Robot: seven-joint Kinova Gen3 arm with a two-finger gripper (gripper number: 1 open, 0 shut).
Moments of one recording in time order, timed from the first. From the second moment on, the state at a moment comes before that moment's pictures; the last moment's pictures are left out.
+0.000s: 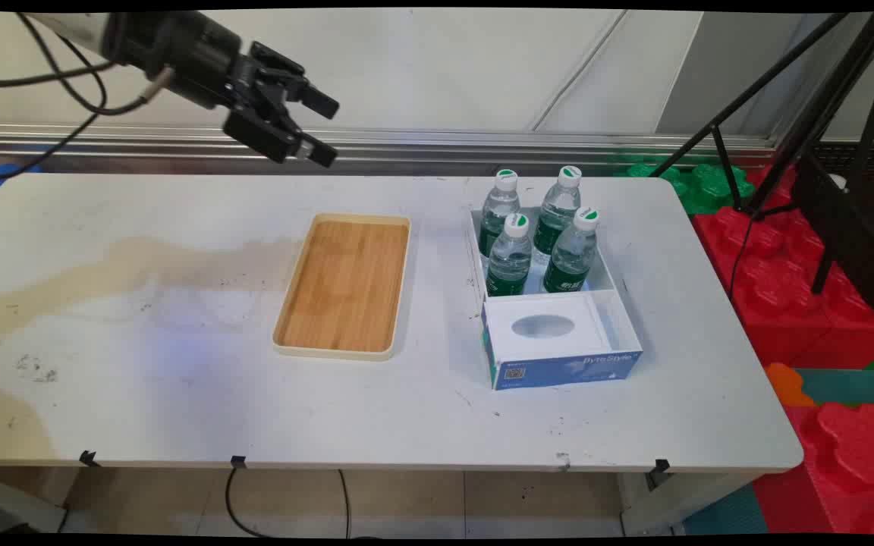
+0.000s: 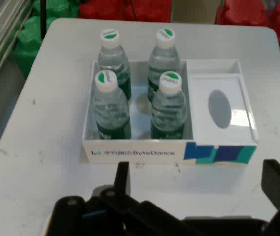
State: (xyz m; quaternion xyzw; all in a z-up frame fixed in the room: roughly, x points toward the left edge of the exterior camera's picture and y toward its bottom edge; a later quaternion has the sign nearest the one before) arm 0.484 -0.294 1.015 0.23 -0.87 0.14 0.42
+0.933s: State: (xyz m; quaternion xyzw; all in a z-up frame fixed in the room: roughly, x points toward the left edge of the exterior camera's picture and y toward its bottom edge) arm 0.411 -0.388 0.939 0.24 -0.88 0.16 0.39
